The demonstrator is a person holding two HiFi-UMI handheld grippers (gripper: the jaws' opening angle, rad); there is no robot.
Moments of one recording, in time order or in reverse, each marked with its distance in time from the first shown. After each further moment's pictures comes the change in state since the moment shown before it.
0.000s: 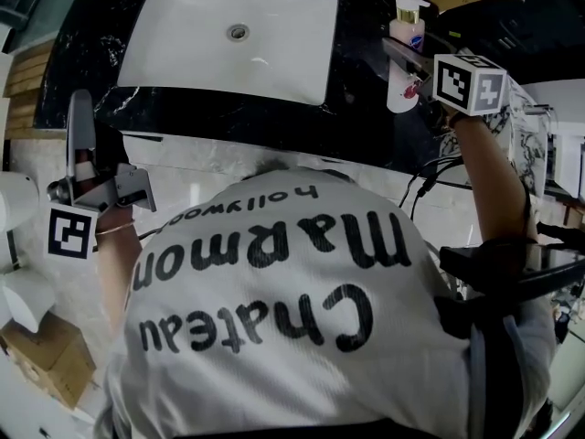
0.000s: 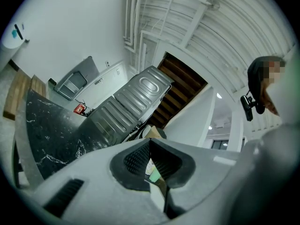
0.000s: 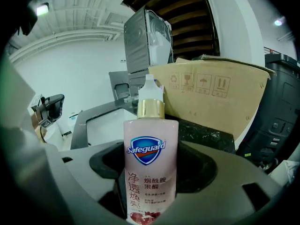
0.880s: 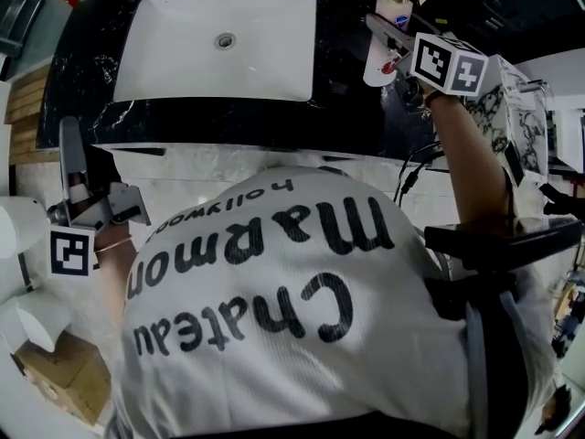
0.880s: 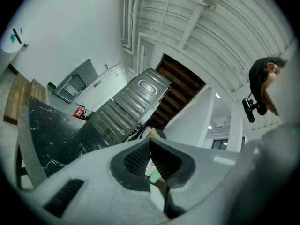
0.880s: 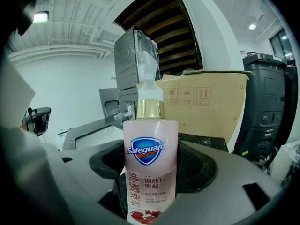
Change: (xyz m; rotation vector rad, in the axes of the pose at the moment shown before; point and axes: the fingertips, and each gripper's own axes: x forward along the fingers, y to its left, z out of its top) left arm -0.016 -0.011 0.011 0.025 -0.021 -0.001; right arm -0.011 -0.024 0.016 0.110 -0.213 -0.116
